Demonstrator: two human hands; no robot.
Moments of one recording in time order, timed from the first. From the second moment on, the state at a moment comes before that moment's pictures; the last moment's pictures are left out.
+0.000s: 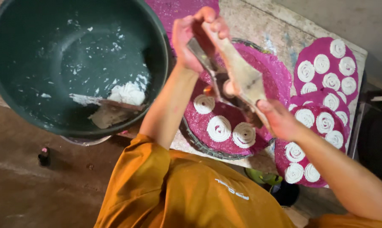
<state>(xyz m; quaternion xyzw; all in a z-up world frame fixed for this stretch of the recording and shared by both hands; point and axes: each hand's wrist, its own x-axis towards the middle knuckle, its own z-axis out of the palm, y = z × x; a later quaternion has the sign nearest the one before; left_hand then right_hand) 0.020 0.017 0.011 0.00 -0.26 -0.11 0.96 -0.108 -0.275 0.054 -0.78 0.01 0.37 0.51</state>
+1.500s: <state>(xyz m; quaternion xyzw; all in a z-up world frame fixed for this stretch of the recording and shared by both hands) -0.072 -0.018 -0.074 0.87 -0.27 -0.04 0.41 -0.207 -0.342 -0.007 -0.60 -0.01 0.12 0.79</state>
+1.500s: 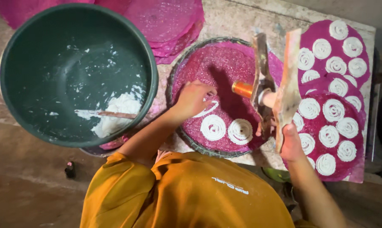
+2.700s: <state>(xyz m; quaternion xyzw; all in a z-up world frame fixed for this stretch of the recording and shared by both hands) -0.039 0.022 -0.117 0.86 0.10 0.00 0.49 -0.241 -0.325 -0.017 -0.57 0.02 0.06 0.82</state>
